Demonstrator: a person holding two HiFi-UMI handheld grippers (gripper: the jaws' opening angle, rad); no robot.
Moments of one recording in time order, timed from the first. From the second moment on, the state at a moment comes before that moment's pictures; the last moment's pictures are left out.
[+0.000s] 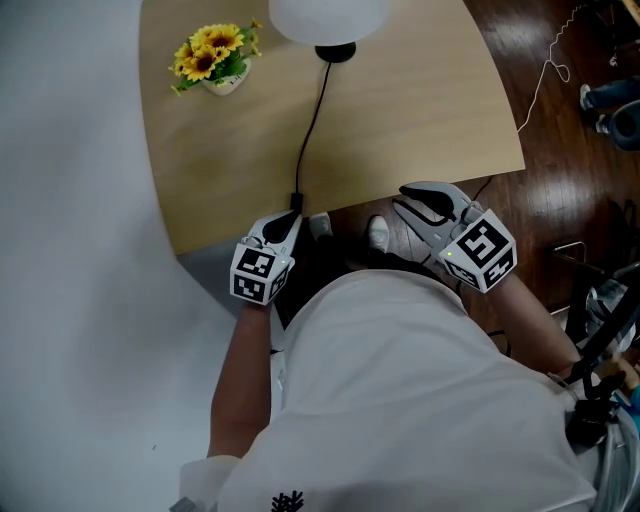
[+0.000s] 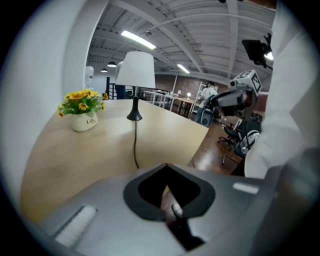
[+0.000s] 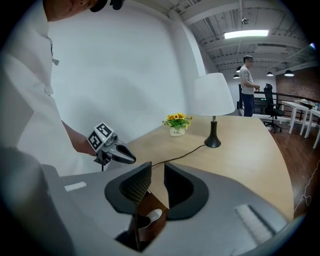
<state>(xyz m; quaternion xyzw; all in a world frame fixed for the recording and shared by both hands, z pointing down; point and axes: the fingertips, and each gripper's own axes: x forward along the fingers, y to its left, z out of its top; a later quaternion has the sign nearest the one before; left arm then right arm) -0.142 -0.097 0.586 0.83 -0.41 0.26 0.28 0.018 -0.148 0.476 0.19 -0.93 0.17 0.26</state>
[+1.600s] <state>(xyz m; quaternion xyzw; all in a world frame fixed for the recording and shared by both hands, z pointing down) -0.145 -0.100 0.591 0.83 -0.36 0.28 0.32 0.004 -0.162 0.479 0.21 -0.92 0.20 0.27</state>
